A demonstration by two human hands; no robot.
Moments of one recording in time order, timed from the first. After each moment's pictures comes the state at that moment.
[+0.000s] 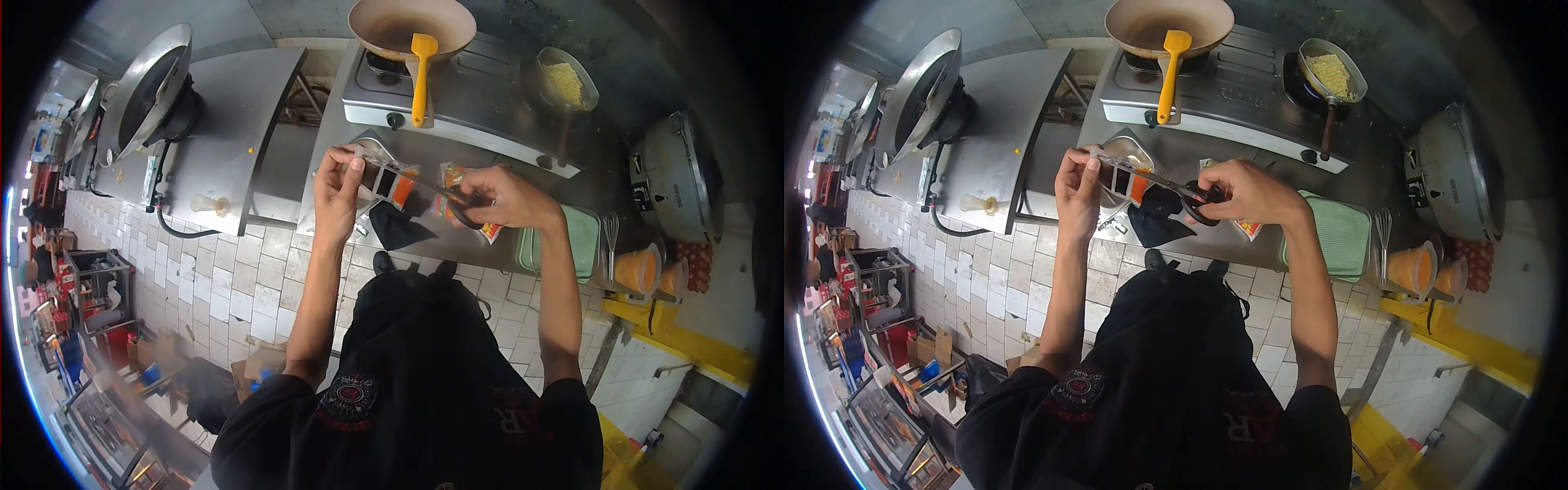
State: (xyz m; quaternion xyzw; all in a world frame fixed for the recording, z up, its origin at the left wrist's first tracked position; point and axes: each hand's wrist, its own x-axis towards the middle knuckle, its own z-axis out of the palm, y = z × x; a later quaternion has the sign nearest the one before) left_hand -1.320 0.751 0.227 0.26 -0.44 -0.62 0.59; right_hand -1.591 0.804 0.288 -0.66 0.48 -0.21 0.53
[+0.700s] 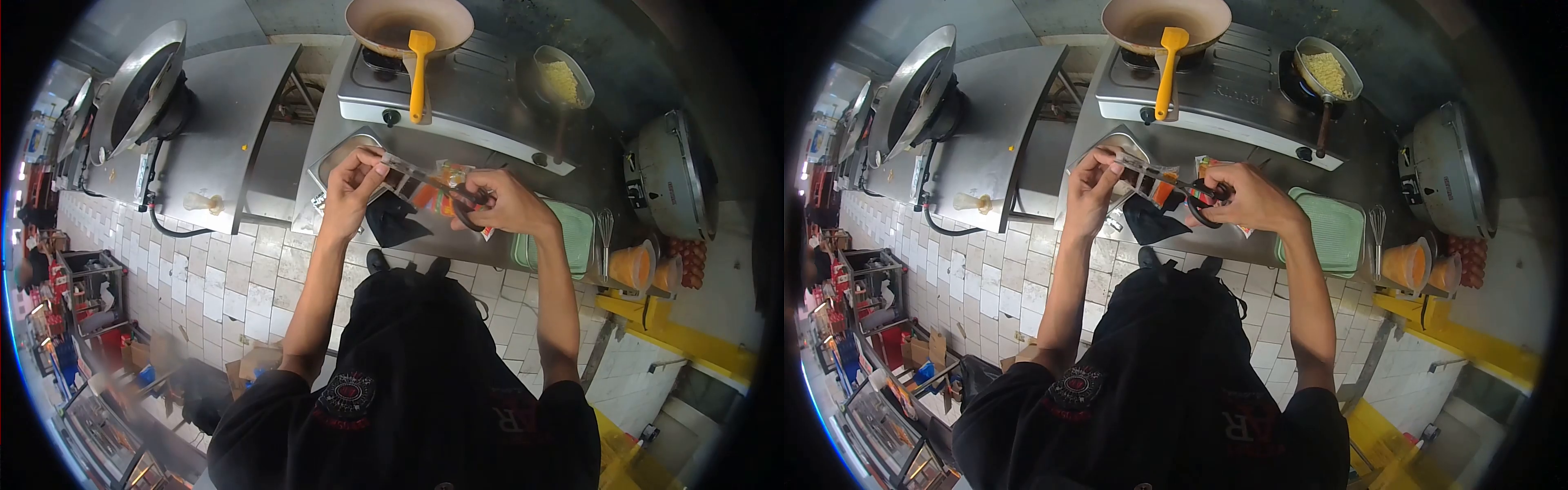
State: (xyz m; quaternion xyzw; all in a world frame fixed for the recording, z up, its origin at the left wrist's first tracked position) left_hand -1.327 0.752 0.218 0.24 -0.49 -0.67 0.50; right_hand -1.585 0.817 0.293 -0.70 0.53 -0.21 0.42
